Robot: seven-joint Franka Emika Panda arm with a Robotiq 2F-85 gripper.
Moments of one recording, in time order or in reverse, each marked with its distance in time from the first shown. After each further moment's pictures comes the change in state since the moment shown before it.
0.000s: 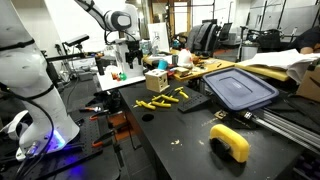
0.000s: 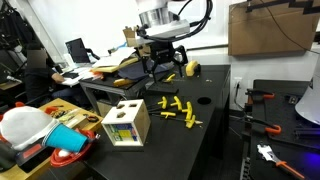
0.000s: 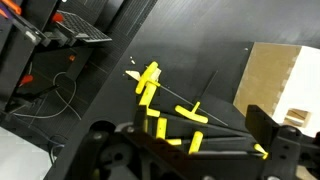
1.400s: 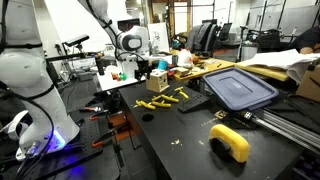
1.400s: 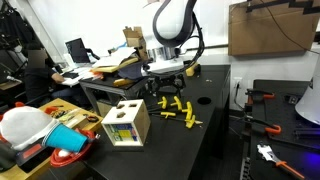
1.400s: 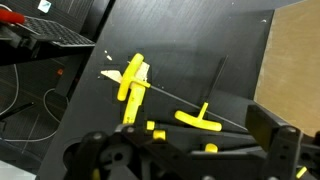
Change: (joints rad) arm 0.034 0.258 -0.112 0.004 0.025 0.255 -0.002
